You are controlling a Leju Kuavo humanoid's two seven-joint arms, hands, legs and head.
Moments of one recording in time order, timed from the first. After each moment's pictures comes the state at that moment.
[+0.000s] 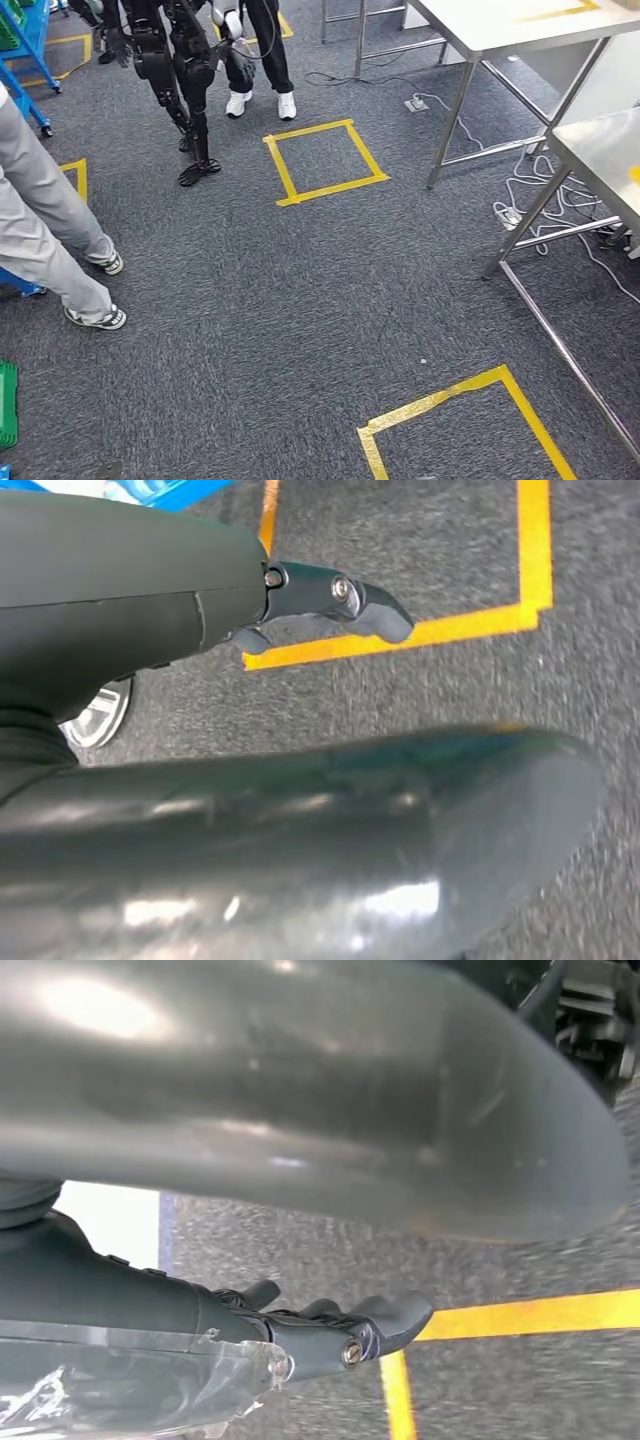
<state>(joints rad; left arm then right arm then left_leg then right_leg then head) -0.04 -0.17 0.75 -0.21 -0.82 0.19 -0.15 -0.01 0.19 -0.63 -0.21 0.75 0.01 -0.15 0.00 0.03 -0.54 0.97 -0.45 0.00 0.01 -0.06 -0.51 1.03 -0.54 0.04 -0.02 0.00</state>
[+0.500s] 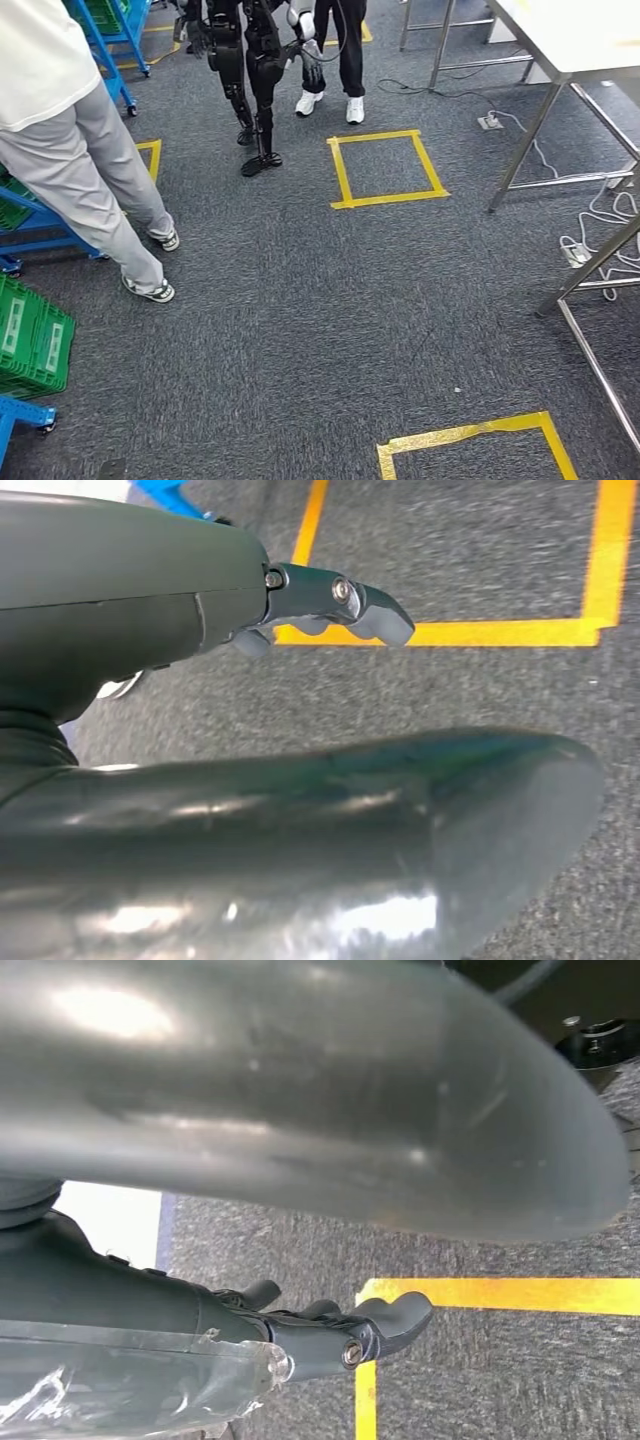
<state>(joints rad) -0.04 -0.17 0.74 -0.21 -0.83 0.19 -0.16 0.00 0.19 -0.64 -0.21 0.74 0.02 -0.15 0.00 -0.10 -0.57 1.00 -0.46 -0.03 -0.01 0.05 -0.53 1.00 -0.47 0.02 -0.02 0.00</state>
